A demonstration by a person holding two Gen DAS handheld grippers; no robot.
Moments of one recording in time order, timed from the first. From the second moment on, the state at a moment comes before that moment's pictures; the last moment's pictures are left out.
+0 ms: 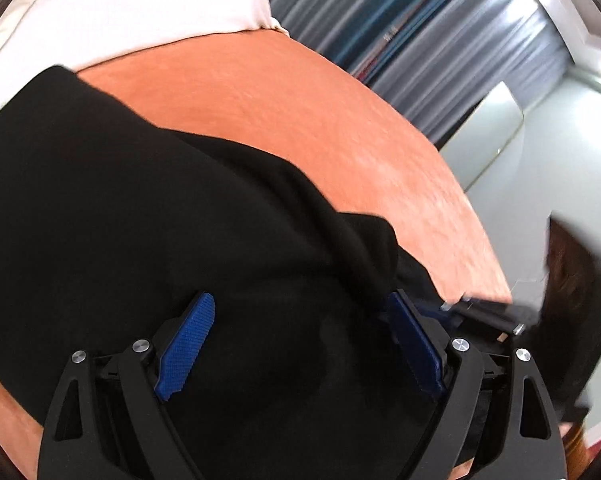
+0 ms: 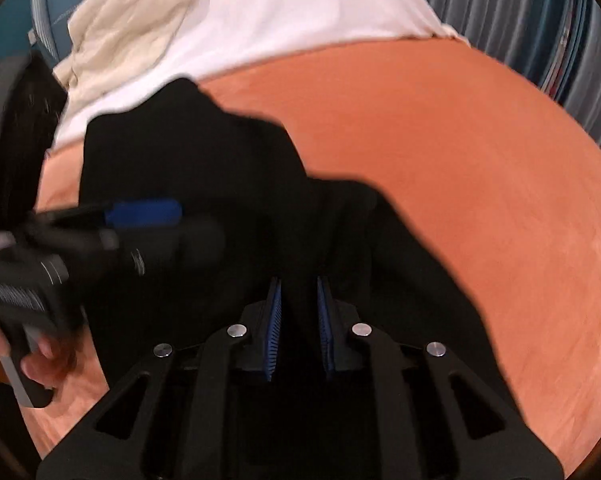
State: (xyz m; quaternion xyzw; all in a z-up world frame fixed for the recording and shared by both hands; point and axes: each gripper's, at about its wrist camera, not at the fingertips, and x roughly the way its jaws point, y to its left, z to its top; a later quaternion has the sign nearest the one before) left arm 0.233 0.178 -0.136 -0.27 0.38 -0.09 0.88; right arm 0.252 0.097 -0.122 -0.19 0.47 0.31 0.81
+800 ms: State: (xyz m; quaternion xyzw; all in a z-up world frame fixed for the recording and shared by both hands) left arm 0.233 0.165 -0.133 -0.21 0.39 -0.07 0.89; right arm 0.348 0.080 -0.110 0.03 0.54 0.25 0.80
